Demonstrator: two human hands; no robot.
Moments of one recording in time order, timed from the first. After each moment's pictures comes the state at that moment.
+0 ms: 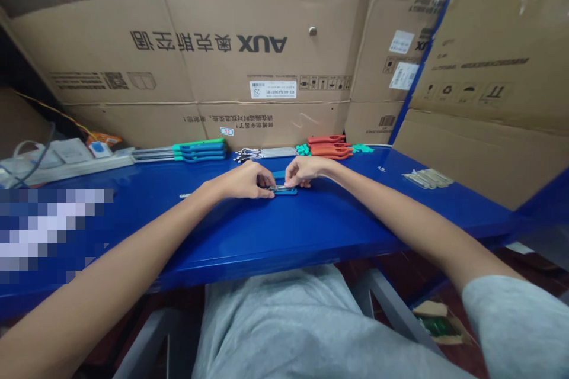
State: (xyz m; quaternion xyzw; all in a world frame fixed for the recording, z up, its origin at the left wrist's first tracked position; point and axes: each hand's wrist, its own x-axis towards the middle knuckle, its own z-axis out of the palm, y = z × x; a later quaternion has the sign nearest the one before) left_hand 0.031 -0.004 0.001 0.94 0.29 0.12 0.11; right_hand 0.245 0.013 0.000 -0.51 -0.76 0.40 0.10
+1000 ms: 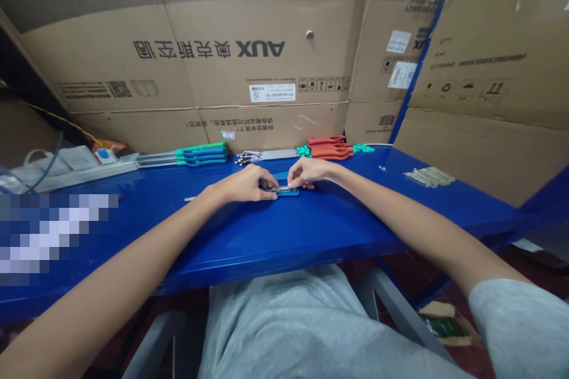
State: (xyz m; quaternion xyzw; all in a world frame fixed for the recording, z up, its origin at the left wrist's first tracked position) left_hand 0.032 -0.004 -0.001 0.95 0.28 0.13 0.09; right_hand 0.253 0.010 -0.005 -0.47 -0.77 0.41 0.15
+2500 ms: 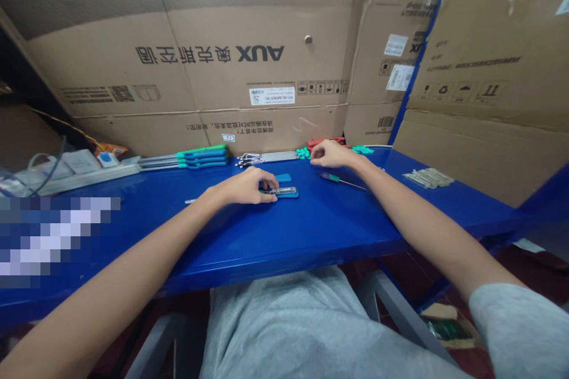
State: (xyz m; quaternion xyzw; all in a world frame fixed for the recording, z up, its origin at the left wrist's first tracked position) left_hand 0.032 -0.008 0.002 0.94 0.29 0.13 0.10; right_hand 0.308 0.022 0.016 -0.55 -0.81 0.10 0.19
